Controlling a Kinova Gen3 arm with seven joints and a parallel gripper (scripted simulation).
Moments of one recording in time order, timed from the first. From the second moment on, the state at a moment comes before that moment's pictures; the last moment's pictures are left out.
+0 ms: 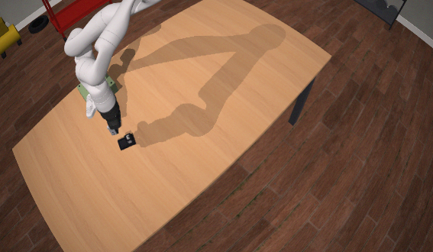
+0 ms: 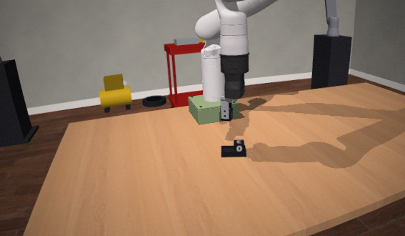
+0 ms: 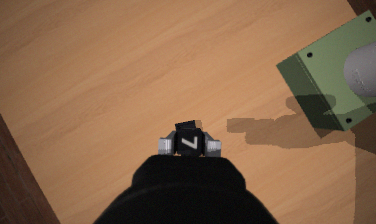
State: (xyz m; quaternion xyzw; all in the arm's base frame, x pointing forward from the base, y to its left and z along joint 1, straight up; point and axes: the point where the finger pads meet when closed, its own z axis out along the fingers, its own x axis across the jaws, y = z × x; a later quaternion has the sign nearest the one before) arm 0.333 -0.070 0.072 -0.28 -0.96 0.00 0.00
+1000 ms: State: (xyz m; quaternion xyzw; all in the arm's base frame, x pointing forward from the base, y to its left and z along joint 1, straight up) arm 0.316 -0.068 0.073 -0.63 -0.78 0.00 0.01
